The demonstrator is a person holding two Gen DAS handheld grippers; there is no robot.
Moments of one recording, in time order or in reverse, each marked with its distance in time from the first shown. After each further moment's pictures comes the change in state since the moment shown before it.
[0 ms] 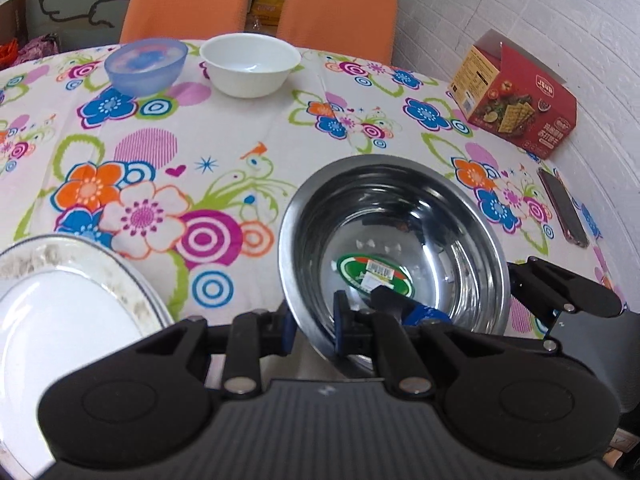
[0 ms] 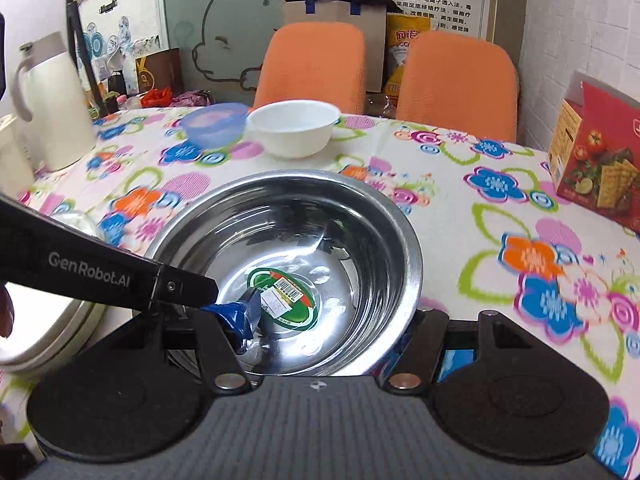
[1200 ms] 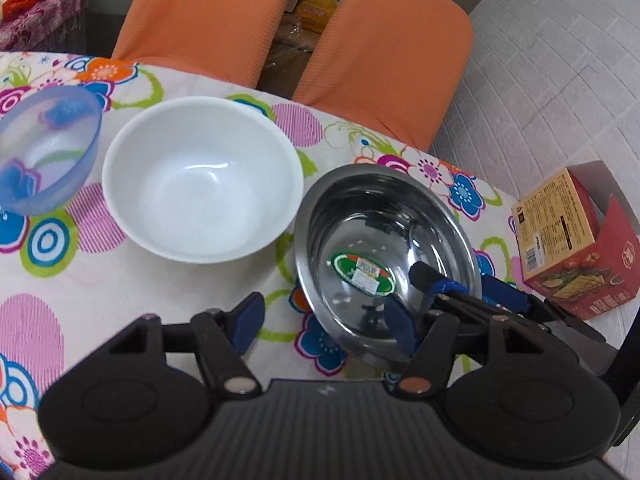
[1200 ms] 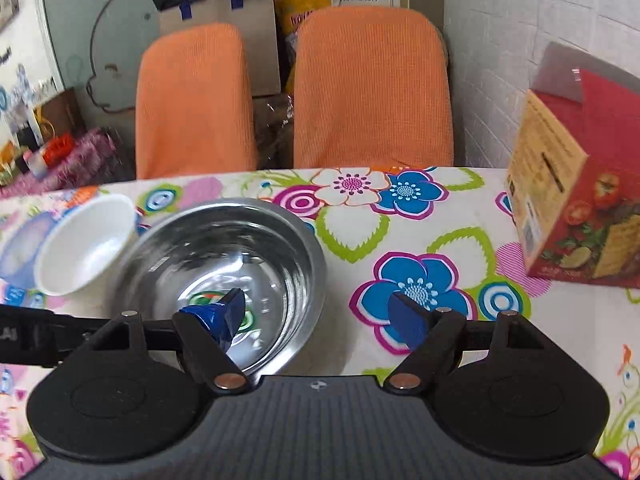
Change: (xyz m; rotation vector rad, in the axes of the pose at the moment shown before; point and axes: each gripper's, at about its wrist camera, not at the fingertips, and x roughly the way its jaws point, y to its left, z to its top) left arm 0.141 0.007 0.190 -0.276 -0.012 0.005; right arm 0.159 -0.148 0.125 0.168 0.058 -0.176
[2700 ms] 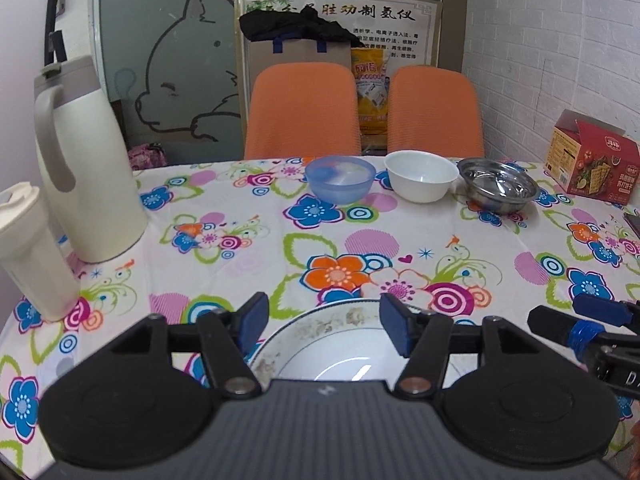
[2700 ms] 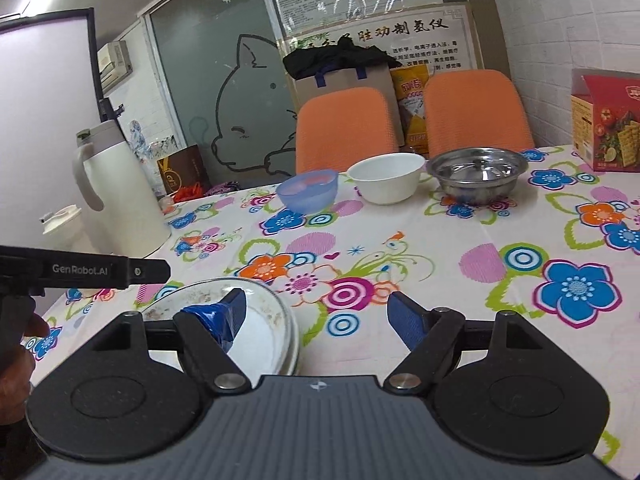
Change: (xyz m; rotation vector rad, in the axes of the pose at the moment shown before) left arm -0.250 0.154 -0.175 0.377 -0.374 0.251; right arm -0.209 0.162 -0.190 0.096 -0.292 0.257
